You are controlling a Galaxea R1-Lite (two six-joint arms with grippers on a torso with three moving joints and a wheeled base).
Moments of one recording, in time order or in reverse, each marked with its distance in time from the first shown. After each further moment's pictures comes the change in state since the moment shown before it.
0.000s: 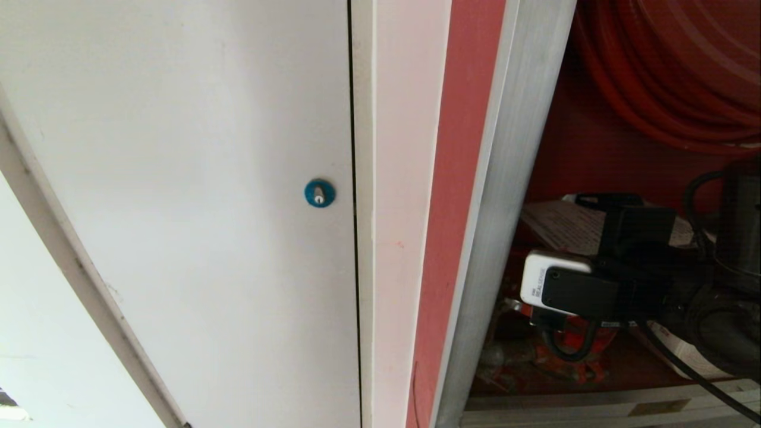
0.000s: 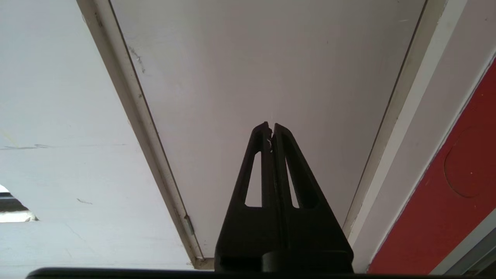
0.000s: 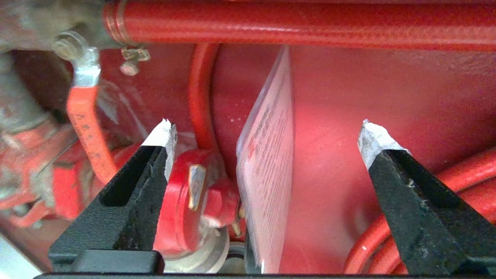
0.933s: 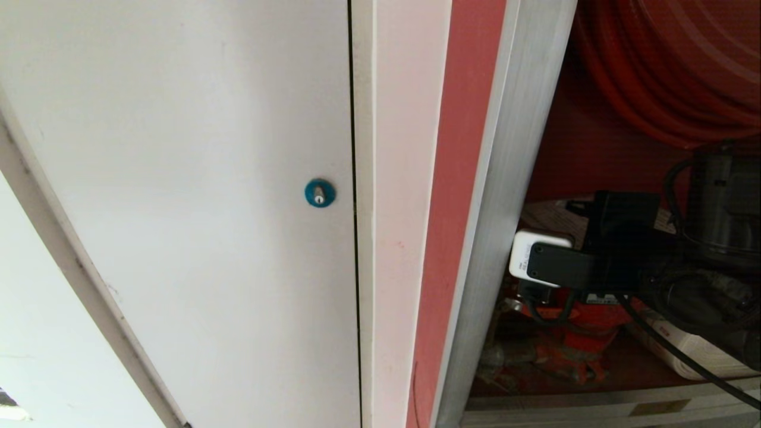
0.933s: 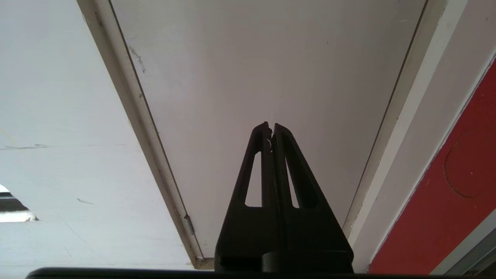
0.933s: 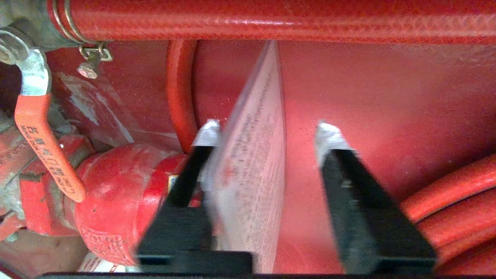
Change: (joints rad) left arm 0.000 0.000 0.000 0.000 0.000 0.000; right arm -0.059 0.056 -0.037 -0.047 0.007 -0.018
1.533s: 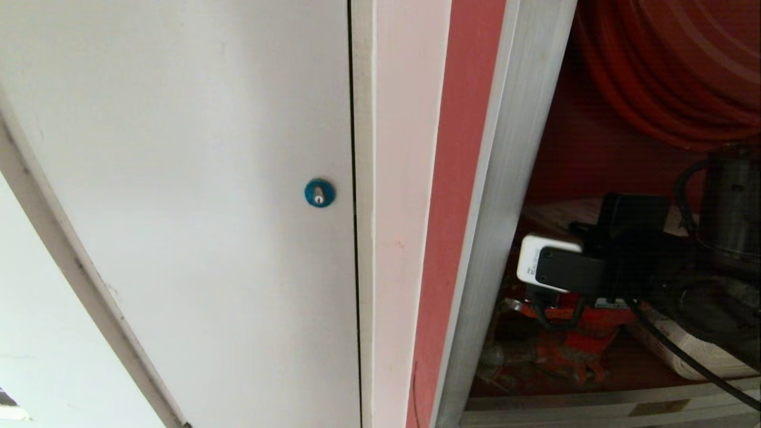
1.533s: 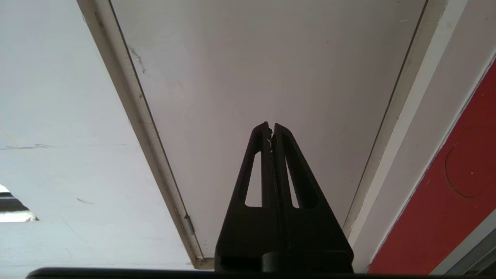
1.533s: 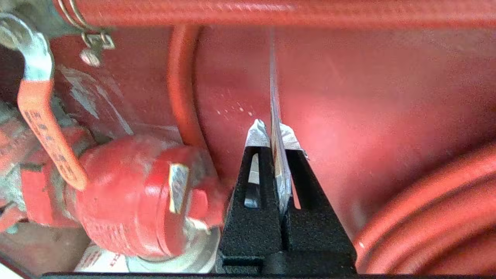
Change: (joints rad) left arm 0.000 0.000 0.000 0.000 0.001 0.000; right arm 0.000 -0.030 0.024 0.003 -0.001 -0.005
